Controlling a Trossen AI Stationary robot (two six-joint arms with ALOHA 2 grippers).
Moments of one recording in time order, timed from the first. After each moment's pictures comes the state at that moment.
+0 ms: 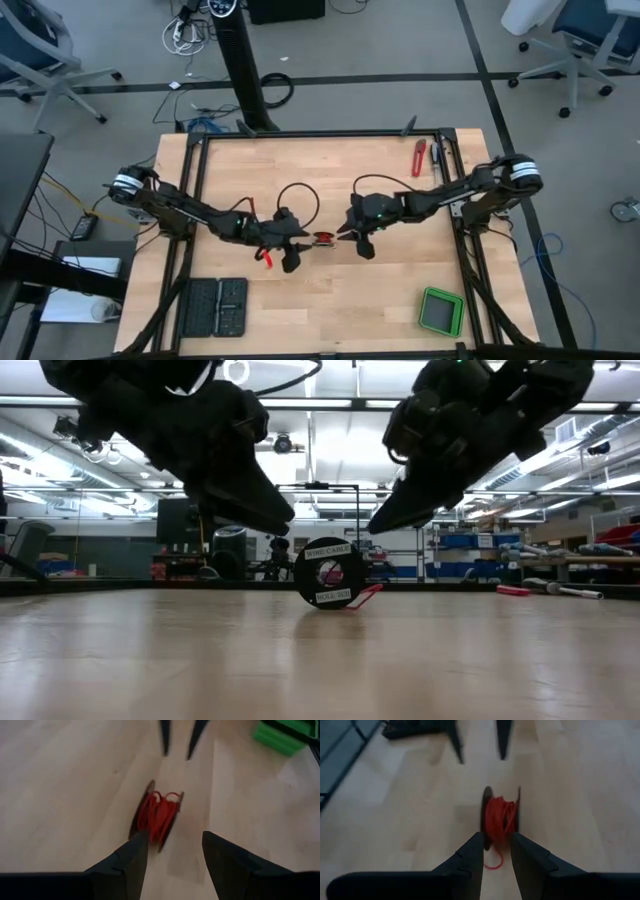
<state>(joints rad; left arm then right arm) -0.24 1.55 0.67 0.28 -0.27 -0.45 0.05 1.57 0.70 0.27 -0.10 0.14</state>
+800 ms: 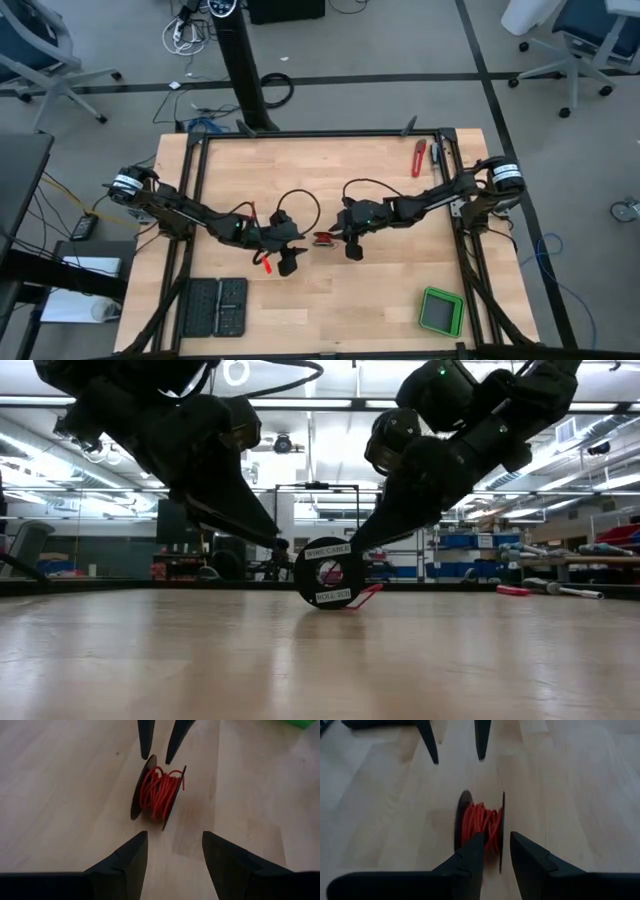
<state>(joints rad) -0.26 1.55 0.67 0.20 -0.30 -0.43 0.08 1.70 0.75 0.34 0.01 0.09</state>
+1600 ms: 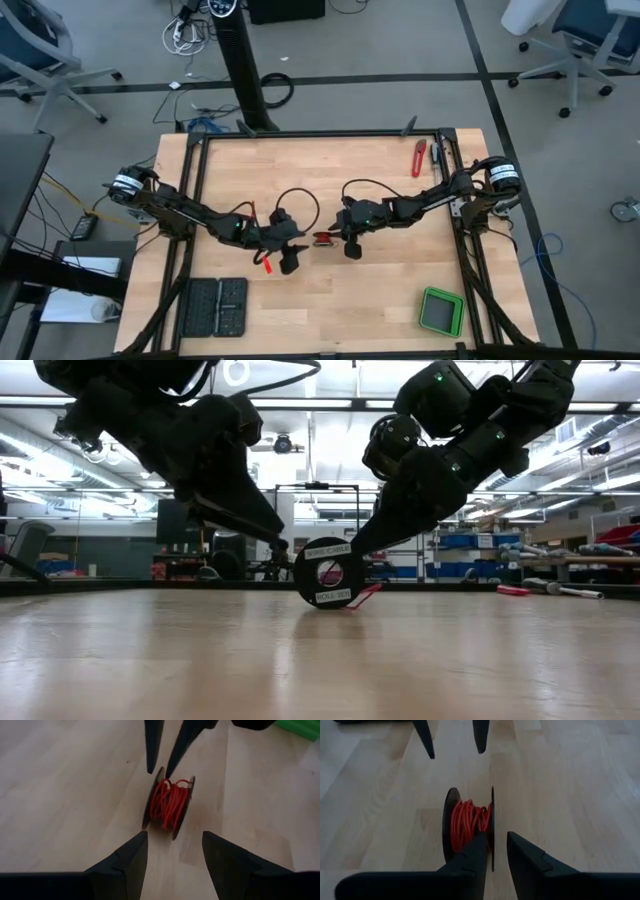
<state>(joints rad) -0.27 1.55 0.67 0.22 -0.35 -0.45 0.07 1.72 0.75 0.35 0.03 0.07</state>
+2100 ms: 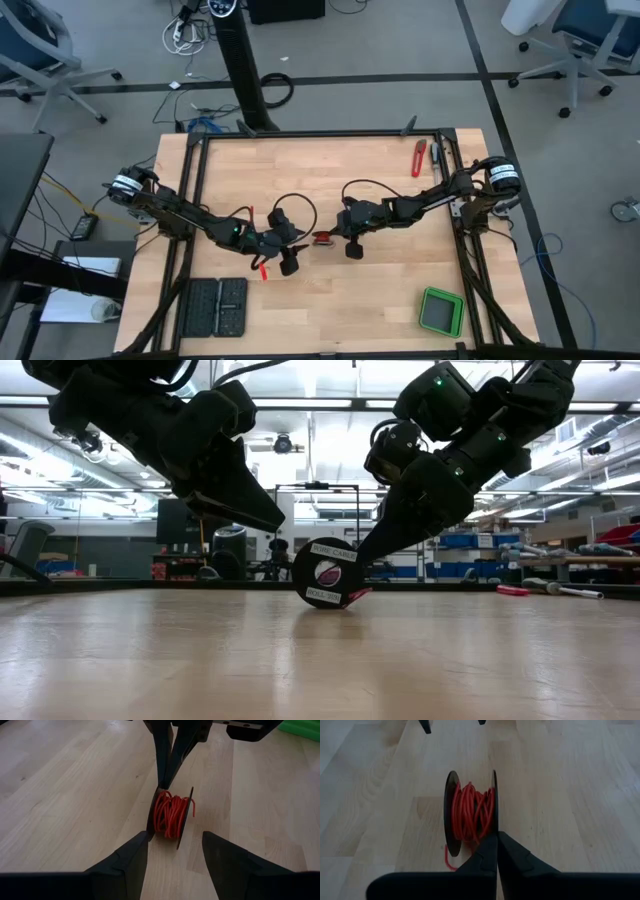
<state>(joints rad) -0.32 1.55 0.67 0.24 -0.48 -0.40 0.07 1.72 0.75 0.32 0.03 0.06</state>
